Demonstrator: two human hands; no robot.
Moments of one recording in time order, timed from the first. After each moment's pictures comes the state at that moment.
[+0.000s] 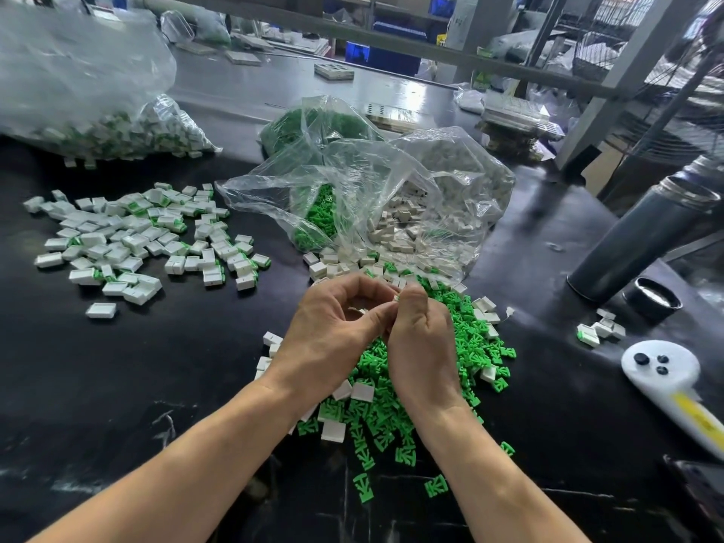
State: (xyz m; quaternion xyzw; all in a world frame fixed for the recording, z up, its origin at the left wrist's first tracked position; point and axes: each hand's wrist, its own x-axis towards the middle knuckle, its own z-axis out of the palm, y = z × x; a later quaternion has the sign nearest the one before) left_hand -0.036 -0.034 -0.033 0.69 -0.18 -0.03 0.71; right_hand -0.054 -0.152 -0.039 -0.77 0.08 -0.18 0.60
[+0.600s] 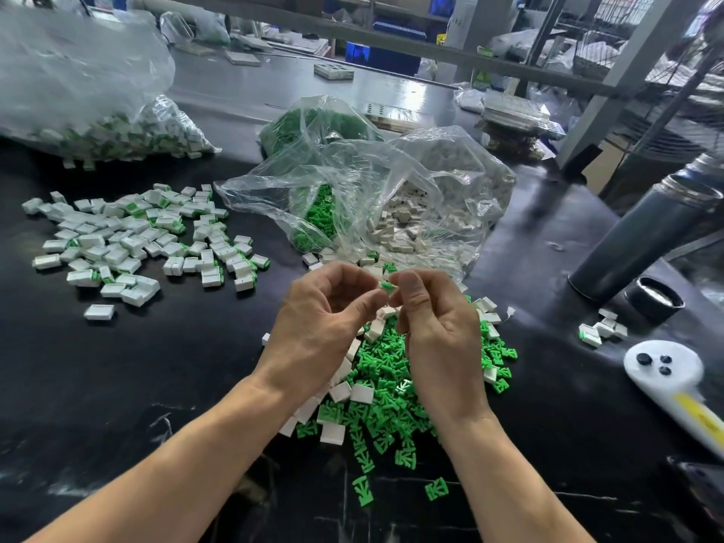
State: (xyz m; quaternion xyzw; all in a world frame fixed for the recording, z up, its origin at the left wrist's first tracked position) left_hand -0.032 -0.028 -0.031 0.69 -0.15 0.01 0.71; right_hand -0.062 -0.168 -0.034 -0.76 0.01 -0.23 0.60
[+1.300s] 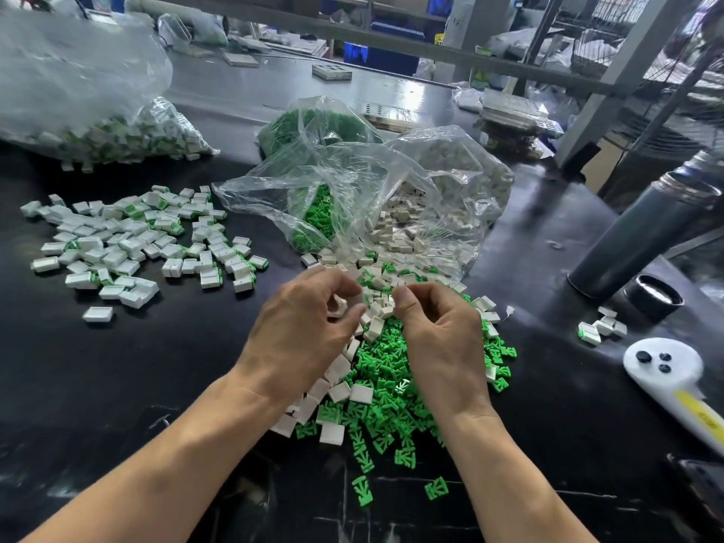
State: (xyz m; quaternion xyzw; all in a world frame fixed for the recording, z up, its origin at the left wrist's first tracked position) left_hand -0.027 -0.013 -0.034 0.87 -0.18 0.11 0.45; right_hand -0.061 -0.174 -0.038 -0.79 0.10 -0.22 0.56
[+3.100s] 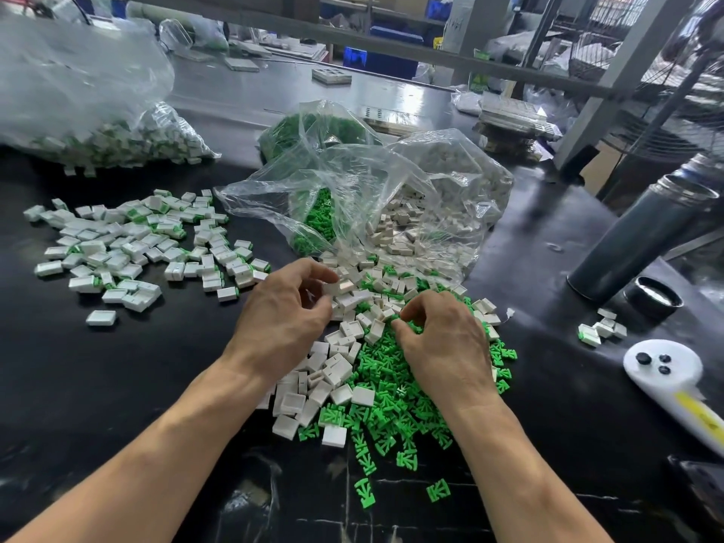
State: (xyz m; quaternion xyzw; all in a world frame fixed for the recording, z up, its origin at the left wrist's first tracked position) left_hand -0.011 0.005 -0.035 0.86 -0.12 0.07 0.50; right_hand -0.052 -0.187 -0.040 -0.96 0.12 -0.15 0.20
